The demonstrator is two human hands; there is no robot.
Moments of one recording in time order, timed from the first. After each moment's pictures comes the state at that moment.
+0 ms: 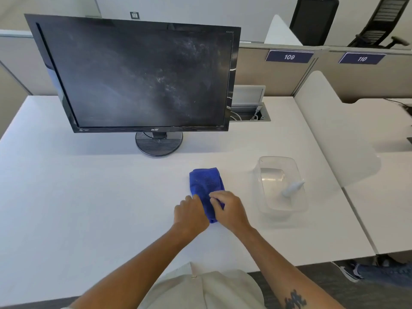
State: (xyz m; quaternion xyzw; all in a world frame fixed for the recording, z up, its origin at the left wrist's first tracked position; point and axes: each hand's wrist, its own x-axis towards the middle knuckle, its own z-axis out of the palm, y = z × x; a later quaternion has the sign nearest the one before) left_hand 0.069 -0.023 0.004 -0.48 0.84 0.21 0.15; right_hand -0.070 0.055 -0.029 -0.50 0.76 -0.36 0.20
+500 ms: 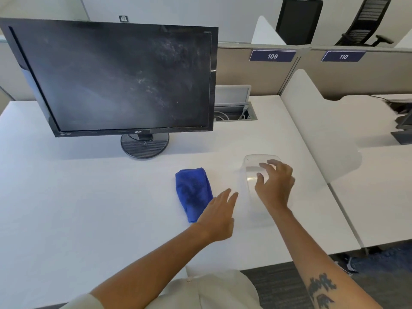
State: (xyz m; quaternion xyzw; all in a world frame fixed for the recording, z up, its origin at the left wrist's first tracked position) left_hand -0.009 0.032 0.006 -0.24 0.93 0.29 0.05; right_hand -0.218 0.087 0.014 -0.36 0.89 -0.26 -0.08
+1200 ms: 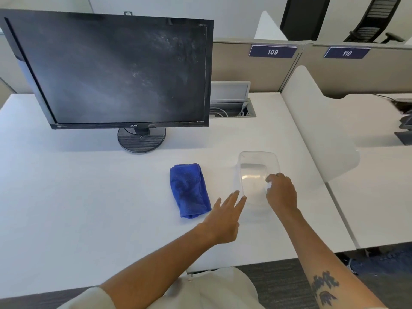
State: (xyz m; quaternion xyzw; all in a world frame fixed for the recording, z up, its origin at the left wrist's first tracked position) left_hand -0.038 0.068 -0.006 -0.21 0.93 0.28 0.09; right_hand -0.261 0.127 0.002 -0.37 0.92 -0.08 0.08
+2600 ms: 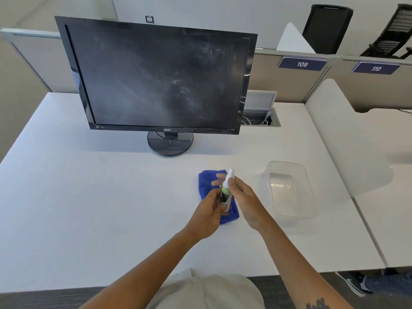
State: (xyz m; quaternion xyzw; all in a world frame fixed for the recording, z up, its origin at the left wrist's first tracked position) left_hand 0.077 -0.011 0.010 -0.37 0.69 0.61 -0.16; right_hand -0.073 0.043 0.070 -0.35 0.64 -0.47 0.50
